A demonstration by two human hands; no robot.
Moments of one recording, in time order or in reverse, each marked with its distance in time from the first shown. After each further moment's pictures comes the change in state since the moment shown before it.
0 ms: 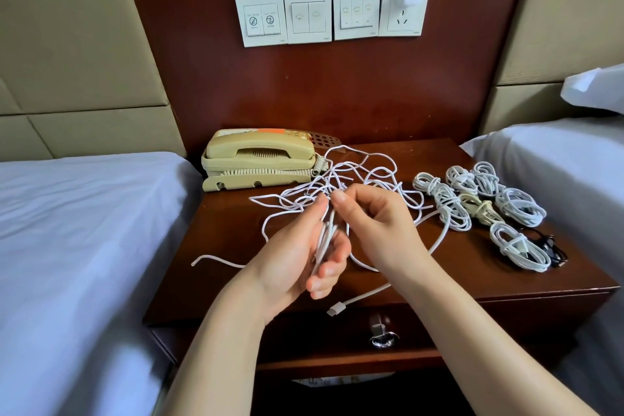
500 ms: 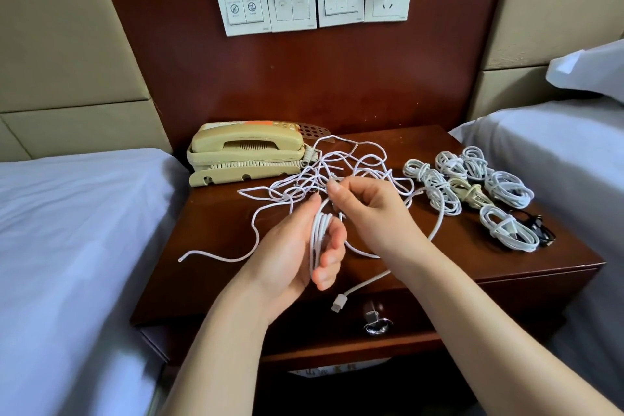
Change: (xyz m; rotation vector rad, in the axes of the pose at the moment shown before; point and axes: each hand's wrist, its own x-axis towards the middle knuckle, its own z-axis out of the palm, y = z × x) left_hand 0.005 -0.009 0.007 -0.173 0.027 0.043; right_hand 0.000 0.009 -0.007 -0.036 -0.005 0.116
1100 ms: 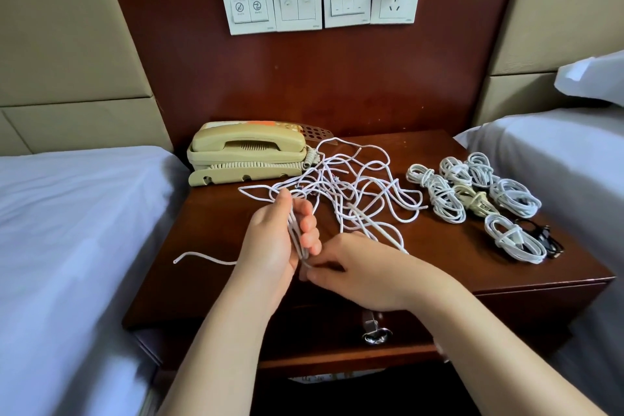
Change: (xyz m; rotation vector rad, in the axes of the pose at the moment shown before) left_hand 0.020 -0.001 -0.006 -0.253 0.440 0.223; right_hand -0.017 -0.009 0.003 -0.621 -0.678 0.111
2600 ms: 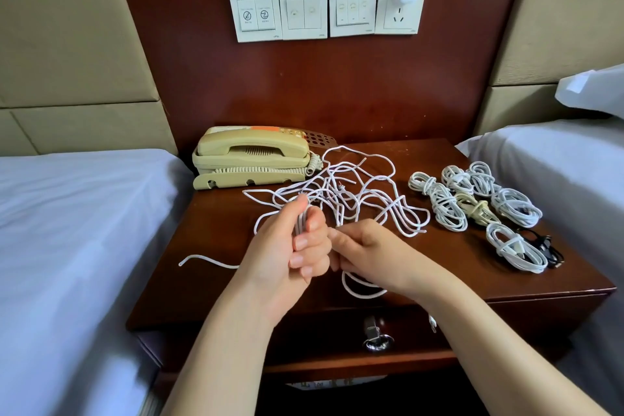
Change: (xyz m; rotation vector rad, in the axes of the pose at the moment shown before) left_hand -0.015 0.010 -0.002 -0.106 -0.257 -0.167; right_hand 0.008 0.023 -0.003 0.401 0.224 0.034
